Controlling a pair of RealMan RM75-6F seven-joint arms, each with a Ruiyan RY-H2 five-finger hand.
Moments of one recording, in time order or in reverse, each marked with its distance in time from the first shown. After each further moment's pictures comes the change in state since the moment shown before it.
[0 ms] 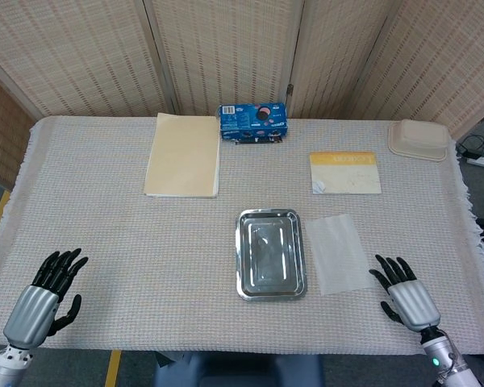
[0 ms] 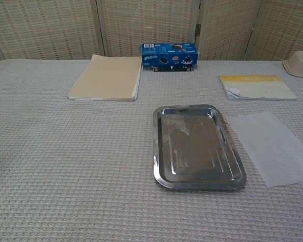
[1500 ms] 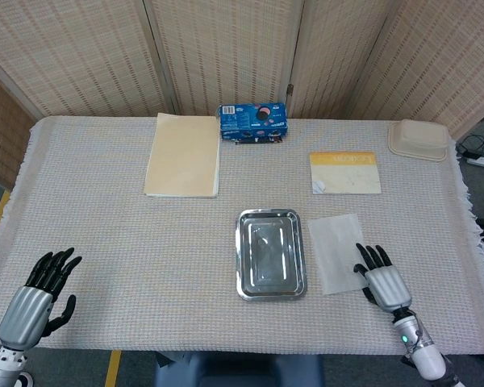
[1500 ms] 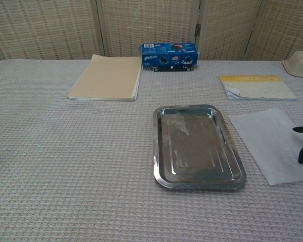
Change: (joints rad) left arm 0.013 0.039 -0.003 -0.055 -0.017 0.001 0.005; right arm 0.087 -0.198 0.058 0.172 0.072 -0.096 -0.060
